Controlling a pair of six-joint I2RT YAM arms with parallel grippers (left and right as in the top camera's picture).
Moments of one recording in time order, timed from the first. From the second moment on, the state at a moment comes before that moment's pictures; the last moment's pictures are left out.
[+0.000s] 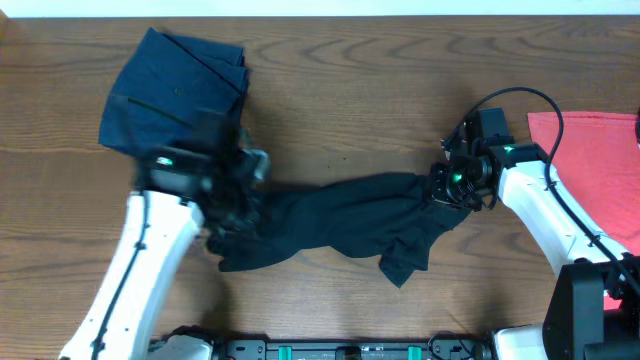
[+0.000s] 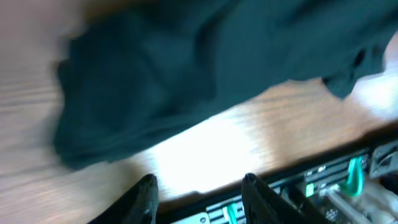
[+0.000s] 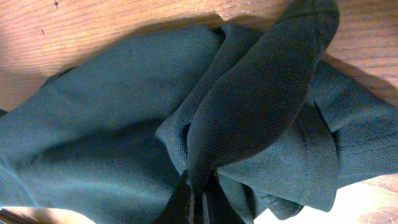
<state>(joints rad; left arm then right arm) -0.28 1.34 1.16 -1.31 0.26 -0.07 0.13 1.59 1.00 -0.80 -0.37 0.34</state>
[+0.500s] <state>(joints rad) -0.33 1.34 0.77 -0.85 0.12 -0.25 0.13 1.59 1.00 -0.80 -0.37 0.34</state>
